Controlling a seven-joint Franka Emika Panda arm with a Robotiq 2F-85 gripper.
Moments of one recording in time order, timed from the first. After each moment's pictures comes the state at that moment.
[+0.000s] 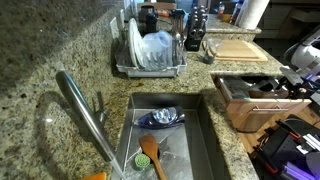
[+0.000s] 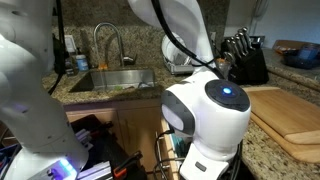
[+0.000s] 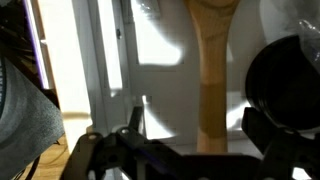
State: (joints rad) arm -0.42 0.42 -0.40 -2.48 0.90 2.80 0.59
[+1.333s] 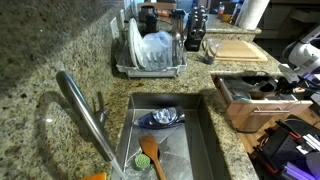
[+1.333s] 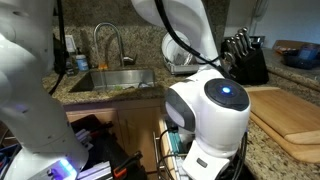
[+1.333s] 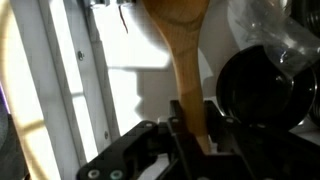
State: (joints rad) arm -0.41 0.42 -0.38 -2.46 1.02 2.80 0.55
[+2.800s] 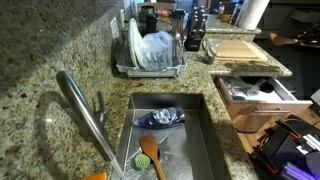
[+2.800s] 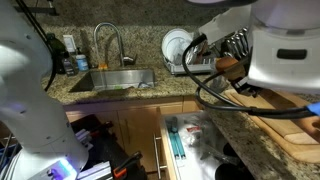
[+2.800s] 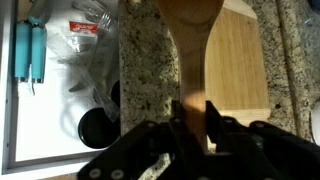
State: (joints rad) arm -0.46 -0.15 -0.52 -2.36 0.85 2.36 0.52
